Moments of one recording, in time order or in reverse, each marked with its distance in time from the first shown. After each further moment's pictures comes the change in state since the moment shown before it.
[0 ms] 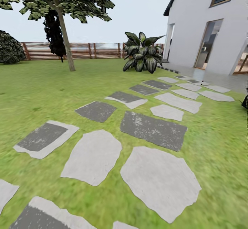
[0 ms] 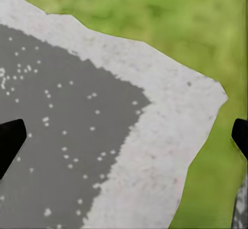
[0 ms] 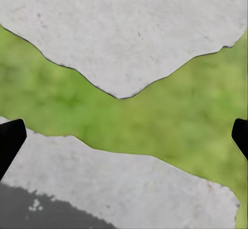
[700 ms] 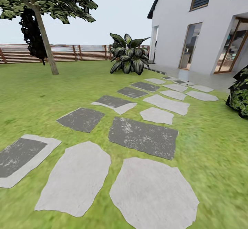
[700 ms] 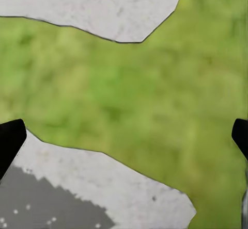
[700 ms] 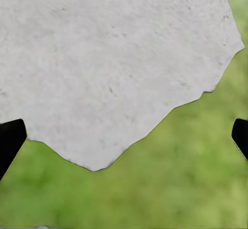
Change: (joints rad) left arm 0.000 0.000 0.000 0.000 0.000 0.000 0.000; right arm 0.000 0.000 0.000 0.000 0.001 0.000 0.000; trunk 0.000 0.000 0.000
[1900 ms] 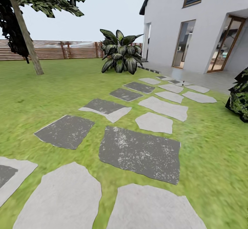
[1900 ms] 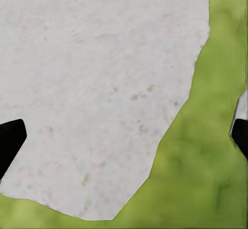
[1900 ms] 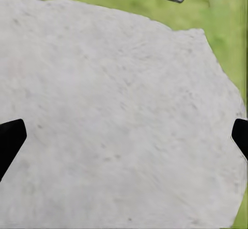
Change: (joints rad) left arm 0.000 0.001 0.000 0.000 0.000 0.000 0.000; right arm 0.000 0.000 0.000 0.000 0.000 0.000 0.000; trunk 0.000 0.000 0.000
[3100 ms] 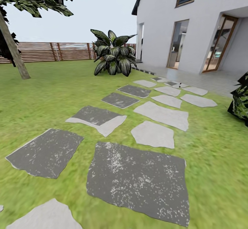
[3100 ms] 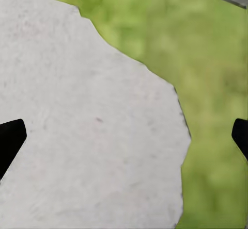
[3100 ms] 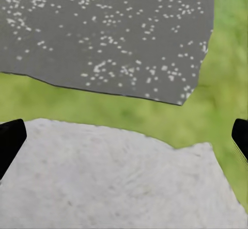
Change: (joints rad) left arm 0.000 0.000 0.000 0.000 -0.001 0.000 0.000; right arm 0.000 0.000 0.000 0.000 -0.001 0.000 -0.001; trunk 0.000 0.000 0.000
